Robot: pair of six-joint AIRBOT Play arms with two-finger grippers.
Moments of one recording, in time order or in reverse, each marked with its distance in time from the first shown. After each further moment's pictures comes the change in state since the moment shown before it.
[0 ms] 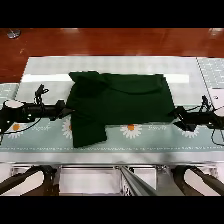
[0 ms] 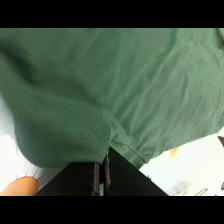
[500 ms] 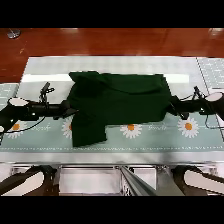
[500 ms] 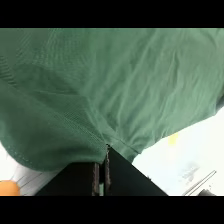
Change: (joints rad) left arm -0.077 0.002 0.021 -0.003 0.002 0.029; right arm 0.096 -0.241 0.209 0.066 -0.018 -0.014
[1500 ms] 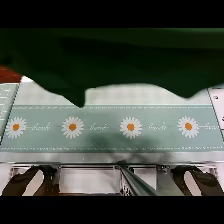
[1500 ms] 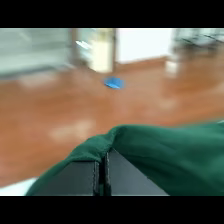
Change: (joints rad) left arm 0.109 0.435 1.371 0.386 -0.334 -0.251; right arm 0.071 0.805 0.988 -0.414 0.408 0.026
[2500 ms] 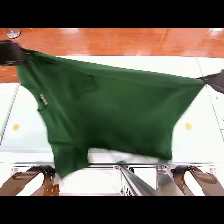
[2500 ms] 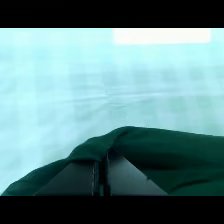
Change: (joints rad) left arm -0.195 -0.250 -0.613 0.298 0.235 -0.095; right arm 0.000 -0.261 -0.624 0.171 -0.136 -0.038
